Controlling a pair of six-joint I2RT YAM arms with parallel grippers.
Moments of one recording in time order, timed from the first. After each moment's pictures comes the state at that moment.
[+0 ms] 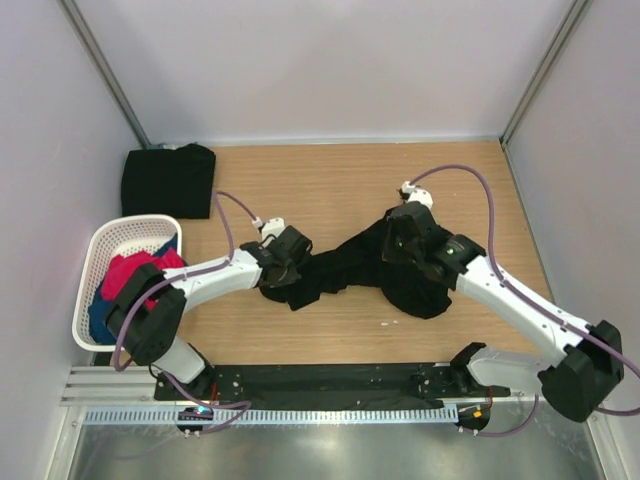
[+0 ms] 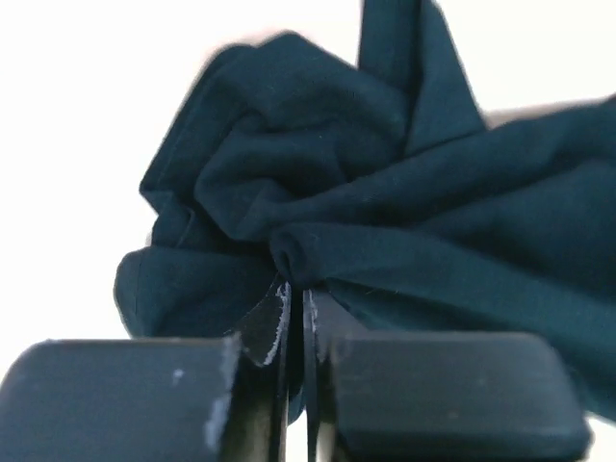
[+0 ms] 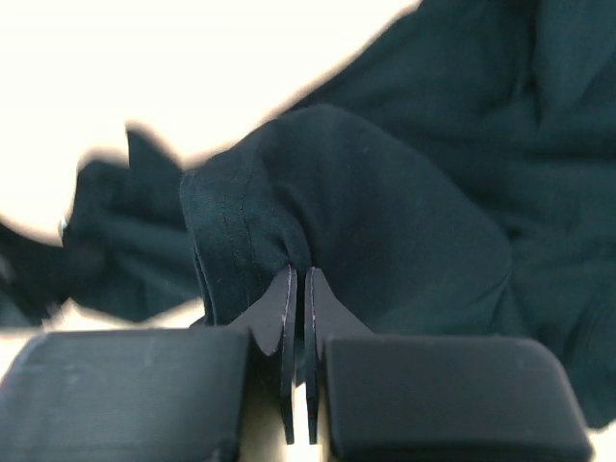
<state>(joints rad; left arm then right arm) -0.76 1.54 0.88 -0.48 -0.39 -0.91 0.63 1.19 0.98 -0.53 0.26 0.62</state>
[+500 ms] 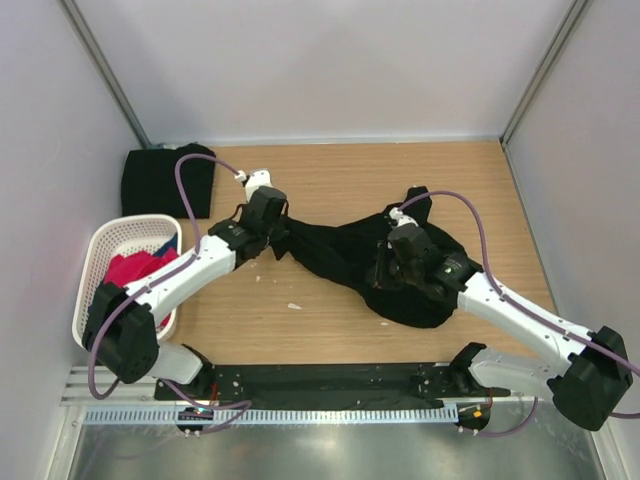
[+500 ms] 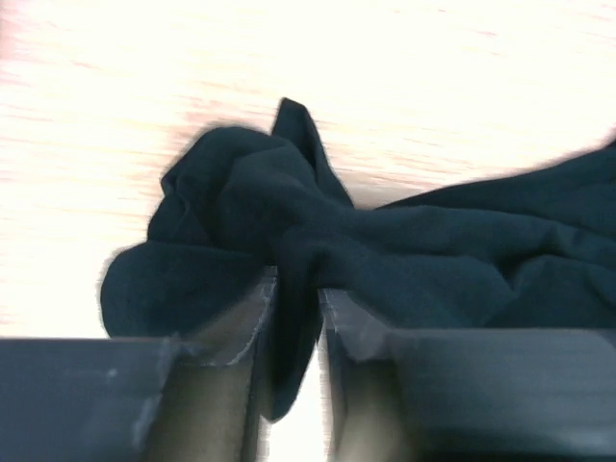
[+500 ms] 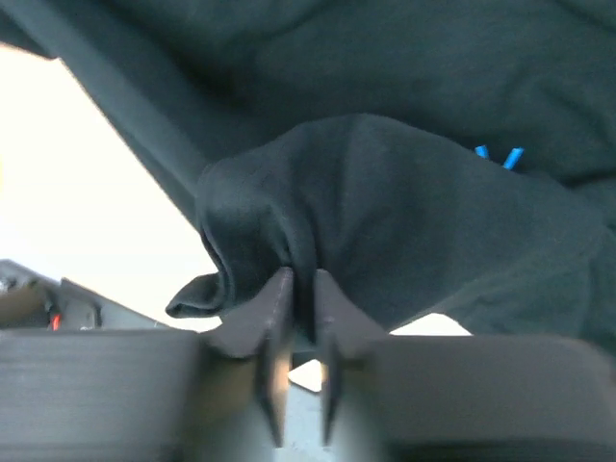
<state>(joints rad) -0.61 1.43 1.04 -0.34 -0.44 -0.59 0.70 1.07 0.80 -0.52 0.02 0.71</state>
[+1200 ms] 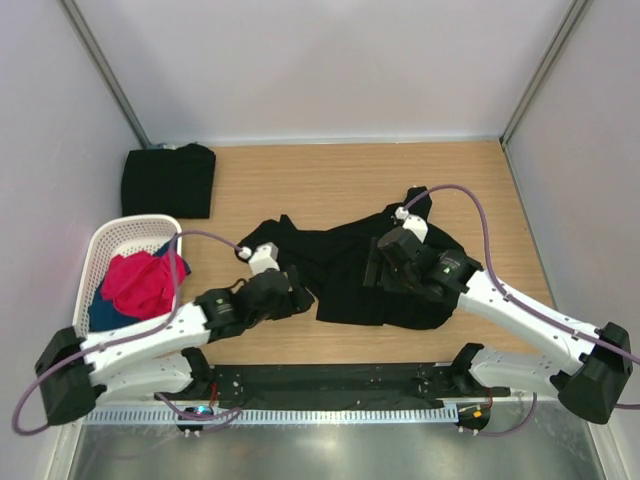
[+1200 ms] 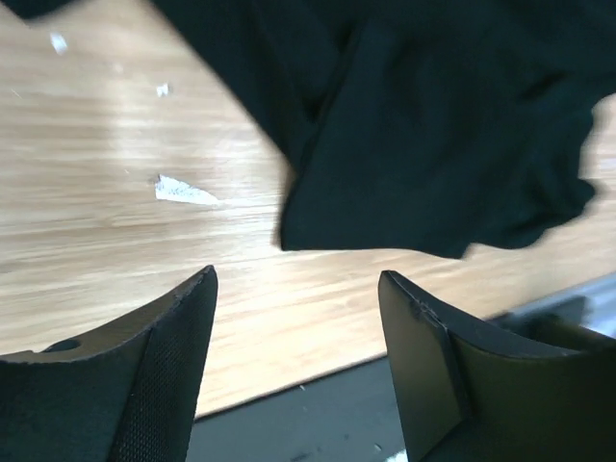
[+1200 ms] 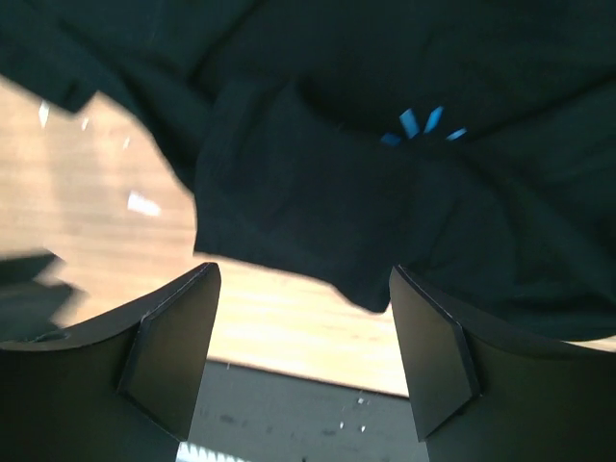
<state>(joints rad) -1.00 0.96 0.61 -0.39 -0.33 -1.08 0.82 1.08 0.90 -0.73 0.26 0.85</state>
